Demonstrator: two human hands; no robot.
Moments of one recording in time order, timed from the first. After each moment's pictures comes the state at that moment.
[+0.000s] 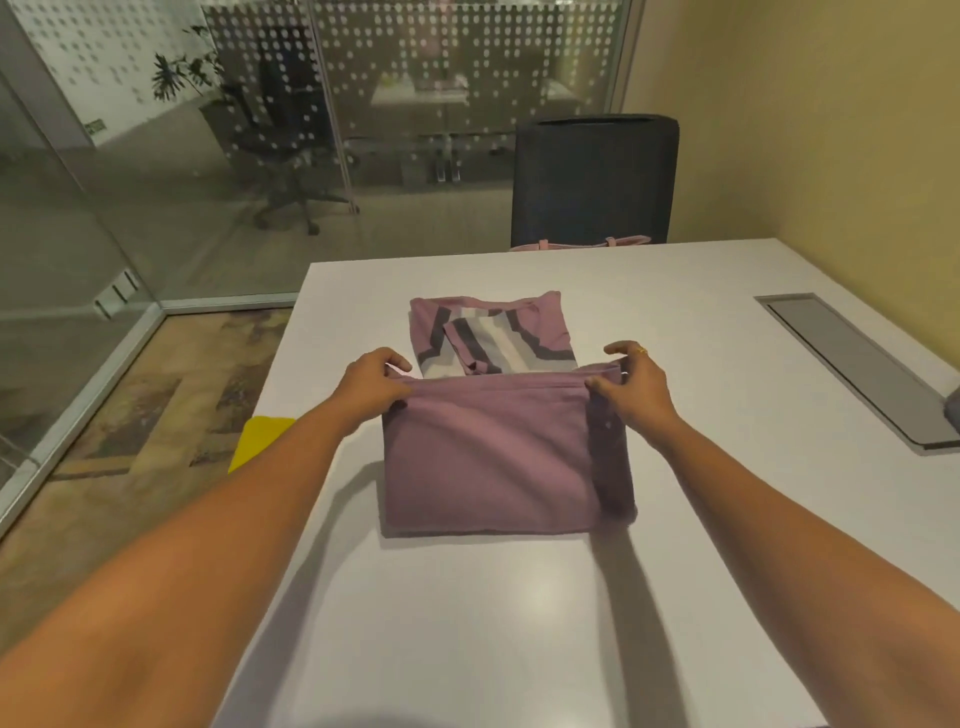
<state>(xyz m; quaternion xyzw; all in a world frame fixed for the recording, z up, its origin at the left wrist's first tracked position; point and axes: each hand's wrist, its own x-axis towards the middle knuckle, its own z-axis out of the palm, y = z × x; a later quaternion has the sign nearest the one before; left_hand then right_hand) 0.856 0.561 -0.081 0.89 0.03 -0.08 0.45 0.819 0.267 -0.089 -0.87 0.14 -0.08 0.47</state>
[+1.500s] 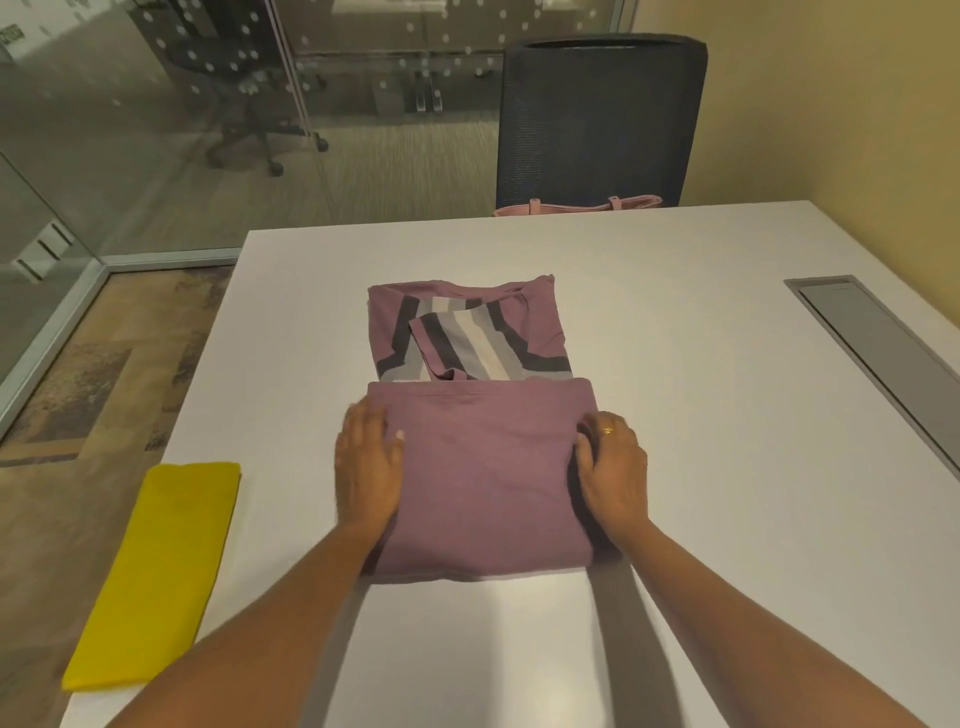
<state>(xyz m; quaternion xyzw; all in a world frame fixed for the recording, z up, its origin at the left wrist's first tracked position) 0.900 0.510 -0.208 0.95 0.05 0.08 0.31 0.872 0.259 -0.205 -0.93 0.15 -0.11 0.30</state>
